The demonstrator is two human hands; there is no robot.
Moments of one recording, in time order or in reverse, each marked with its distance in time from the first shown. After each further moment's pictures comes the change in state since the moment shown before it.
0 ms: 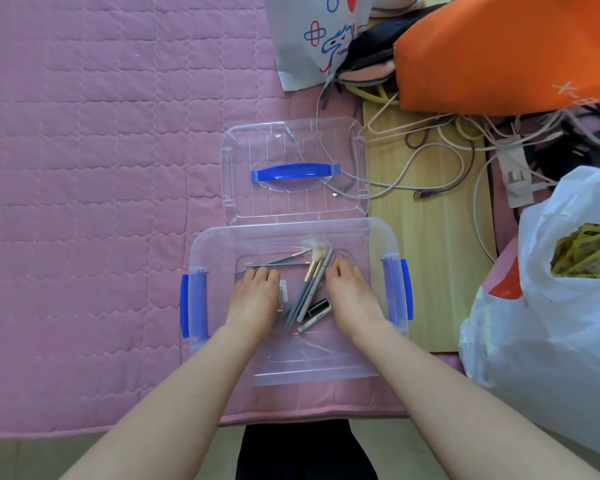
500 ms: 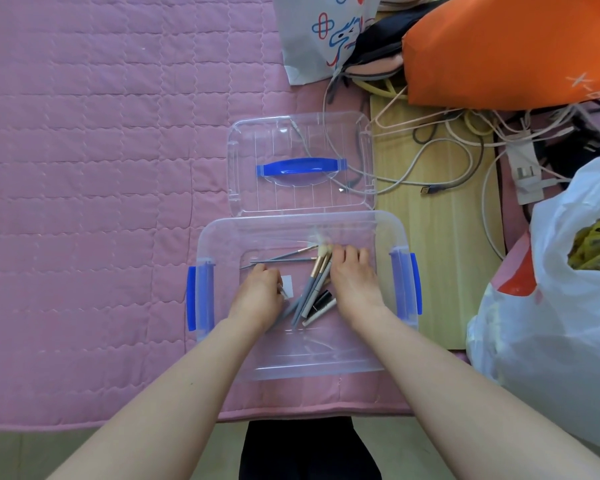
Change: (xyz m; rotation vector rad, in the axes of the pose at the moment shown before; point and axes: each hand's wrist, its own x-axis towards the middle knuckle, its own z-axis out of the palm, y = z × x) left_hand 0.001 -0.005 -0.003 -0.381 -0.080 -0.132; right_hand 0.021 -0.002 0.010 -0.029 0.085 0.062
